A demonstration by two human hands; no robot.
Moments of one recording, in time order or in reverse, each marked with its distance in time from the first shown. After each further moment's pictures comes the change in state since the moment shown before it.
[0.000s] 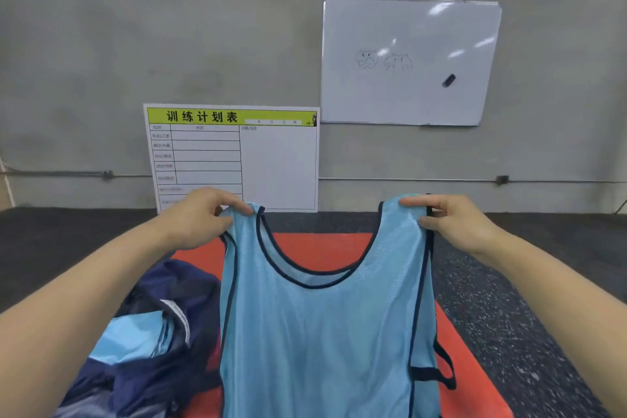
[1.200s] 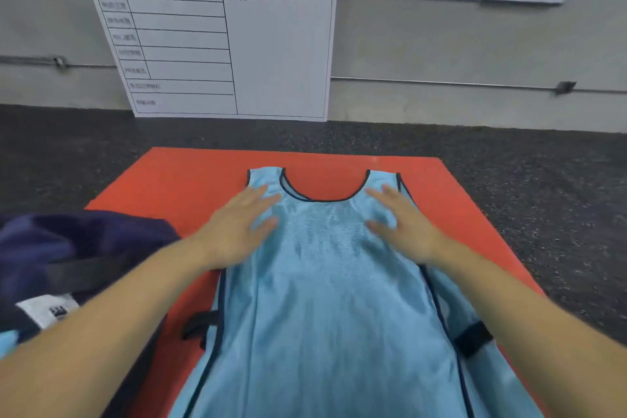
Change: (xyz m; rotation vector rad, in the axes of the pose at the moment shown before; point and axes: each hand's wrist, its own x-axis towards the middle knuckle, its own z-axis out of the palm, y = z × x) left_hand 0.184 -0.239 0.303 0.076 -0.275 -0.036; right_hand 0.221 0.286 0.222 -0.322 -0.290 0.027
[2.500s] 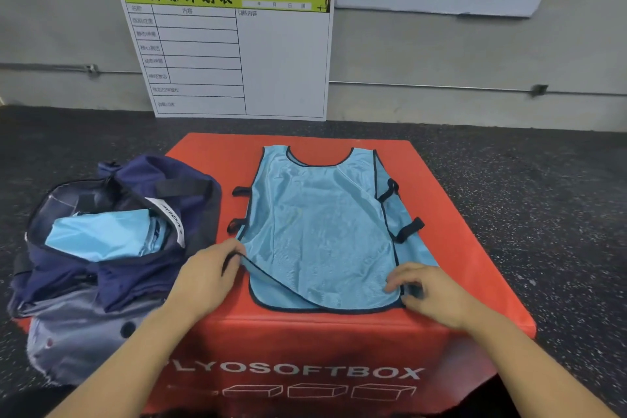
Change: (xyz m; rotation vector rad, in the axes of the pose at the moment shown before) left_hand -0.277 0.051 0.038 -0.037 0.321 -0.105; right_hand -0.301 -0.002 0.017 -0.012 -0.150 -0.090
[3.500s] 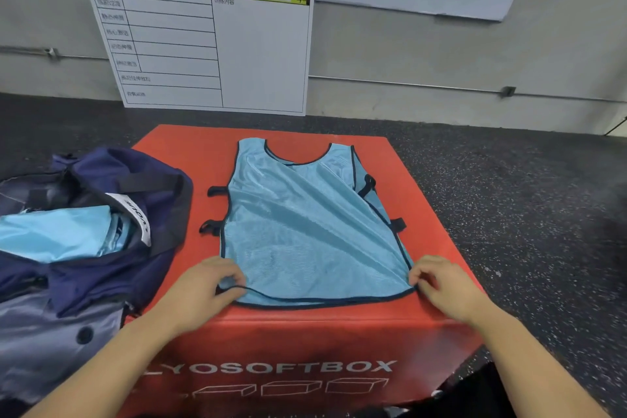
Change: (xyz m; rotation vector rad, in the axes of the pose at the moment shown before) left_hand -0.003 0.016 0.023 -0.121 -0.254 0.273; right_hand -0.033 0.056 -0.035 -0.279 0.222 0.064
